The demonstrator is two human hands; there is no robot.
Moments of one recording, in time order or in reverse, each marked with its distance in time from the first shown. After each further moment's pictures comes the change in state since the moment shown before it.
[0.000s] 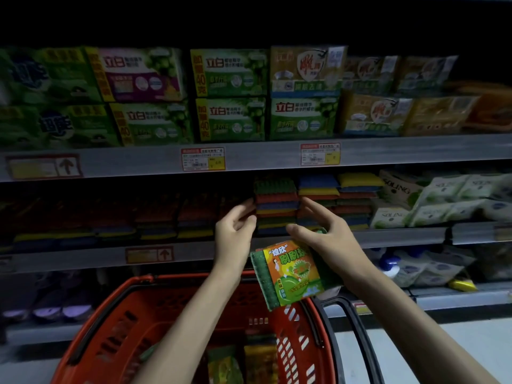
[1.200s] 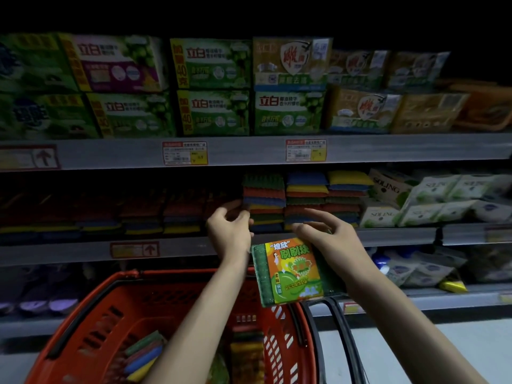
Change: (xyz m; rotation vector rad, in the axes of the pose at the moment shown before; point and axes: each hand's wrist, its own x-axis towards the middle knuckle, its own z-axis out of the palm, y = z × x) left_hand 0.021 -0.022 0.046 -0.061 0.331 -0.081; right_hand -0.008 0.011 -0.026 0.122 0.065 0.179
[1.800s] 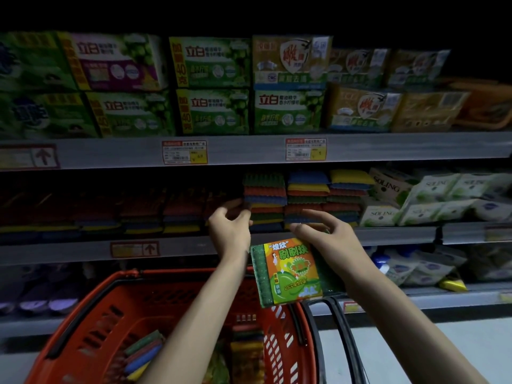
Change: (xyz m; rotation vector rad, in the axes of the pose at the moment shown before) left_hand -0.002 0.003 -0.001 0.038 -0.010 -0.008; right_hand -0.001 -0.002 0.002 0.017 -0.017 0.024
